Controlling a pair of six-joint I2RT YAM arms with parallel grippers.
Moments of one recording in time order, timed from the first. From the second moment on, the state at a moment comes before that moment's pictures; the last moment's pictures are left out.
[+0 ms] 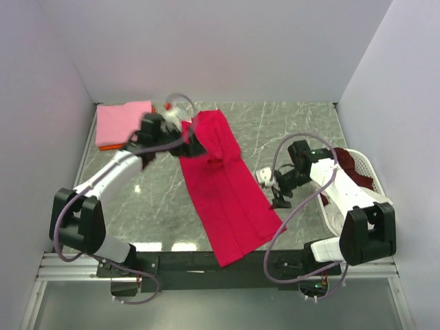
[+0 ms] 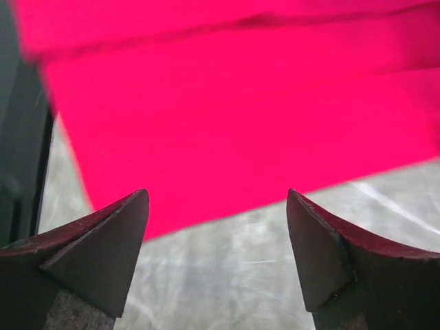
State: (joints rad) left arm -0.27 1.47 1.11 -0.13 0.61 -0.37; right arm 0.20 1.34 1.00 -1.10 -0.84 -1.51
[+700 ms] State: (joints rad) left arm -0.20 1.85 1.29 -0.16 0.33 -0.54; right arm 0.23 1.44 1.05 -0.76 -0.81 -1.04
